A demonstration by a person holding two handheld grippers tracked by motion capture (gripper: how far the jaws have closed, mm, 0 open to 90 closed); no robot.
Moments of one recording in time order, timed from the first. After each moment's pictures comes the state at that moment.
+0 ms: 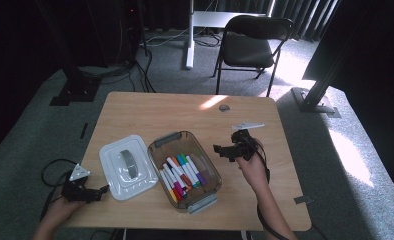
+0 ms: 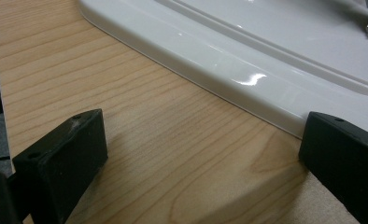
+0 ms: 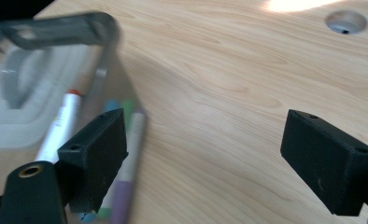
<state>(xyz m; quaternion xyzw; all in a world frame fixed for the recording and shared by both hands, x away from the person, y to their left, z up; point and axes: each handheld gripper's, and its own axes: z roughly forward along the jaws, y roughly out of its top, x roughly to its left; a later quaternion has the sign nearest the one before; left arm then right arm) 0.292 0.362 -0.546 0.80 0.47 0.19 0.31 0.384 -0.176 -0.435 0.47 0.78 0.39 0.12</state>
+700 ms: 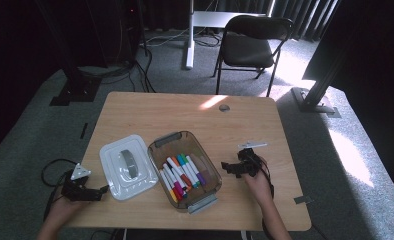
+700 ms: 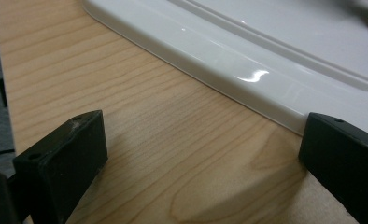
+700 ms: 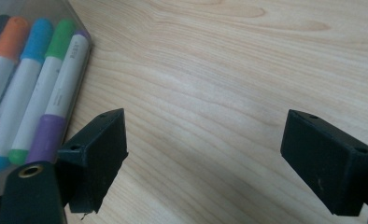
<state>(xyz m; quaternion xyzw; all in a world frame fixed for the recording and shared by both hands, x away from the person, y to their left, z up) 0.292 0.358 -0.538 0.81 0.48 0.19 0.29 0.372 -0.205 -0.514 0.49 0.79 0.37 0.10</state>
